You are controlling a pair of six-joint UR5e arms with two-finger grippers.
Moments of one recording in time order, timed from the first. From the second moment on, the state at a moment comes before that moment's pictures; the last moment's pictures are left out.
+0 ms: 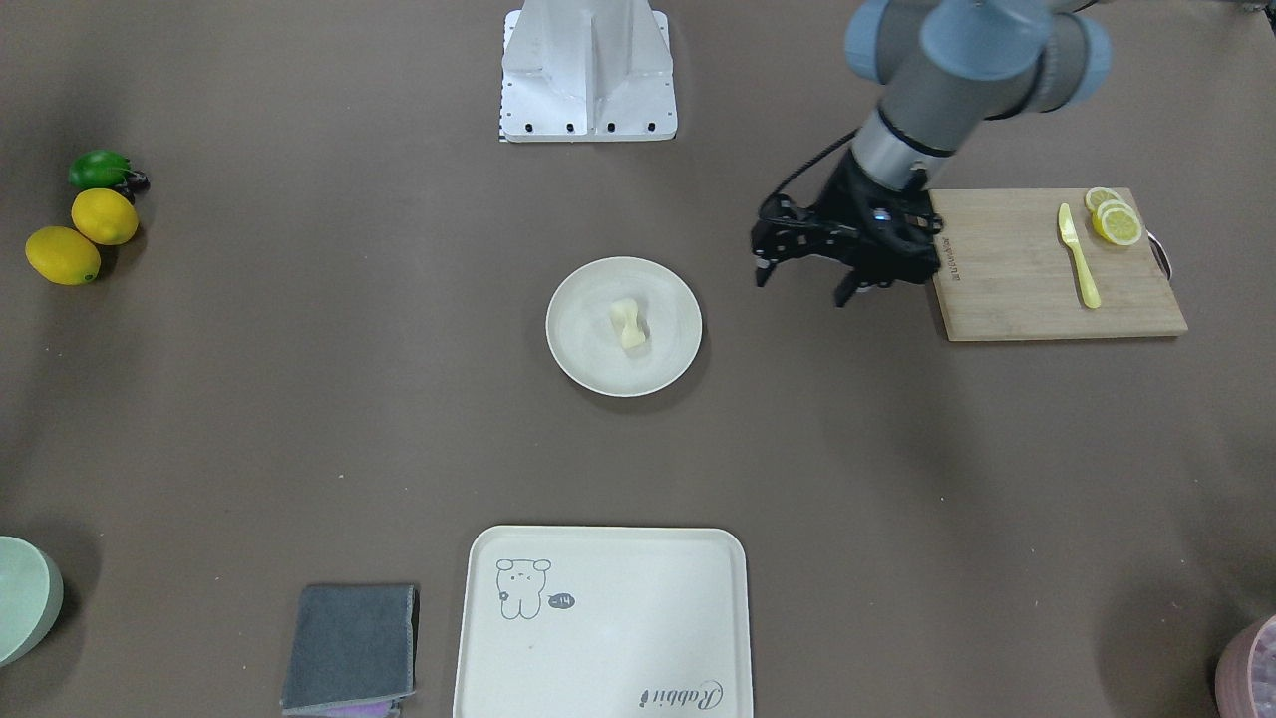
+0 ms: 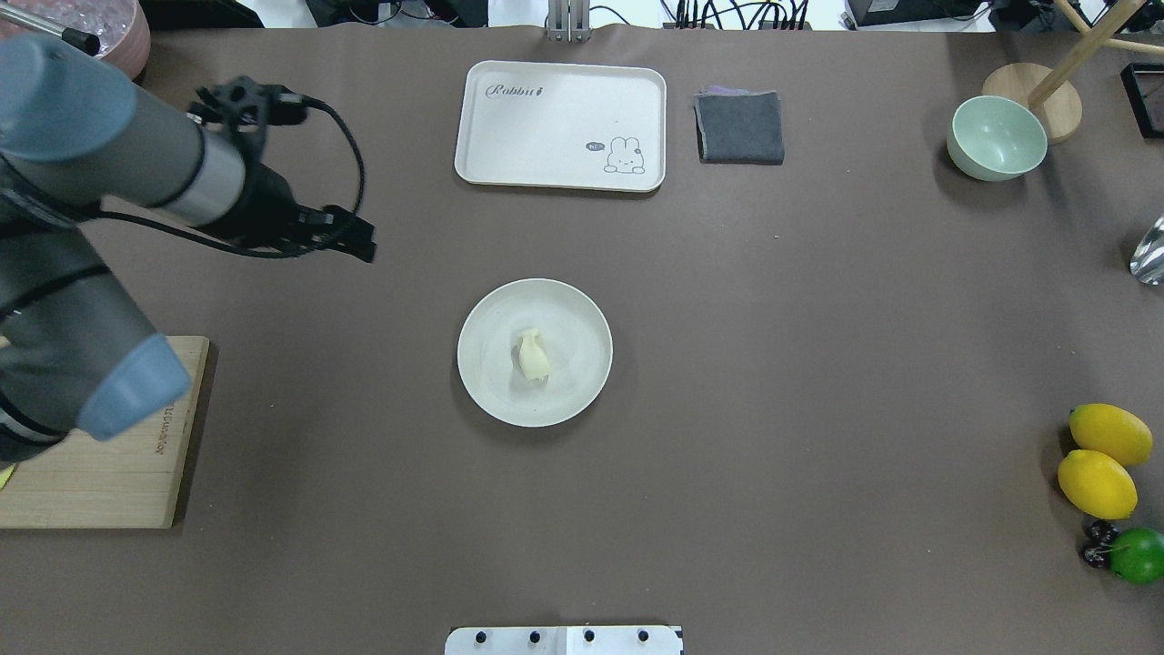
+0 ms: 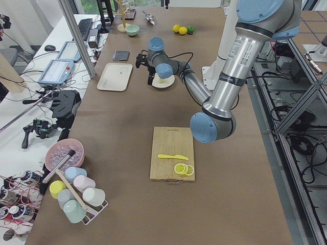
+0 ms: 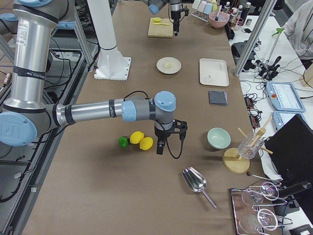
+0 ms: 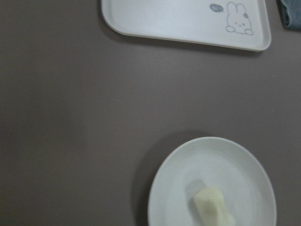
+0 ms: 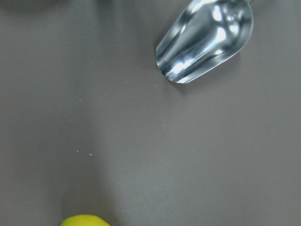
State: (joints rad) left arm -0.89 -1.93 -1.90 -1.79 -2.16 -0.85; right arm 1.44 -1.77 1.90 -1.61 2.24 0.27
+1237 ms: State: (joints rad) left arm -1.52 -1.49 -1.74 -1.59 -2.35 0.33; right arm 1.64 -1.83 1.82 -1.61 2.26 -0.18
